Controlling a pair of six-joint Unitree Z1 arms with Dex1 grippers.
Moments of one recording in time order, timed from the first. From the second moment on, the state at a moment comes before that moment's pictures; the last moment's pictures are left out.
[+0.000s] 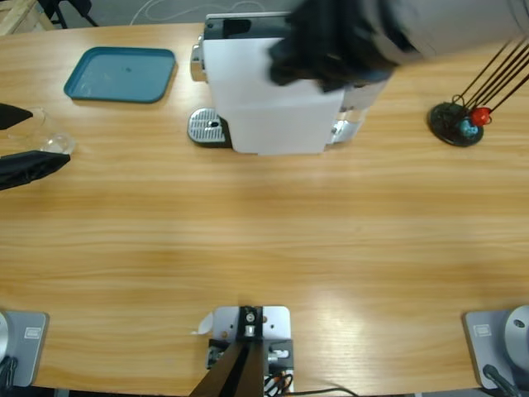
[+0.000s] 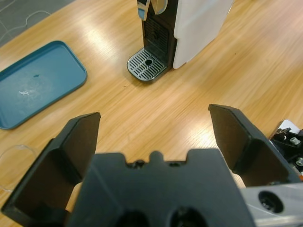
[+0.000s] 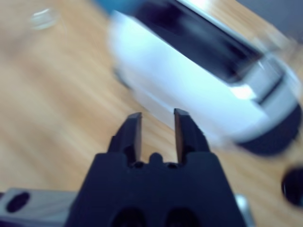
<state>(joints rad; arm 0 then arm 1) -0.69 0.97 -0.67 0.29 -0.12 0.08 1.01 1.59 -1.29 0.48 -0.32 0.33</state>
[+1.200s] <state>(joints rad) -0.69 0.89 -0.67 0.35 -0.14 0.08 0.93 1.74 -1.60 0.31 -0.33 0.70</state>
